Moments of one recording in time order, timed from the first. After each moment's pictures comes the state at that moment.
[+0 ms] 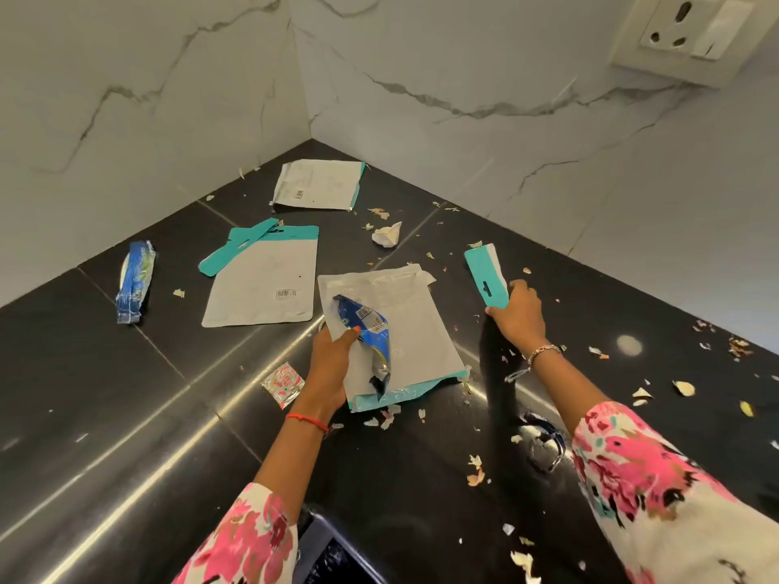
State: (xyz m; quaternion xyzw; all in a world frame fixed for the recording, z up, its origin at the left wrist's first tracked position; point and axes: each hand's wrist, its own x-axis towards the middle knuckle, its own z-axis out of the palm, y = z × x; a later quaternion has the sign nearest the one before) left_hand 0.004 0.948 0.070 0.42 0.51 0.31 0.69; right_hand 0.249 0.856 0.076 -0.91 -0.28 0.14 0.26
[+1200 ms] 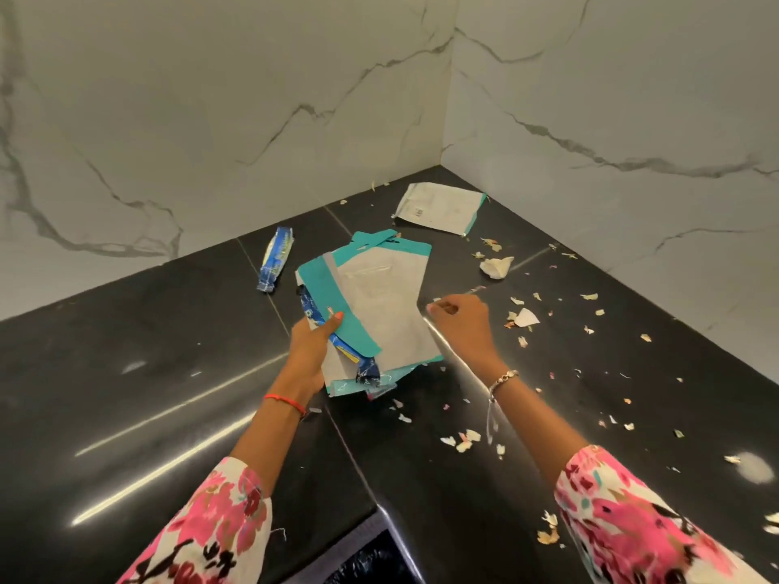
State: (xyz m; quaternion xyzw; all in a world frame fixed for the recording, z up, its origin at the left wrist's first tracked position) left_hand -0.121 0.991 0.108 0.33 0.53 0.46 0.63; right_hand 0.077 0.955 0.122 -0.75 -0.45 0.26 0.41
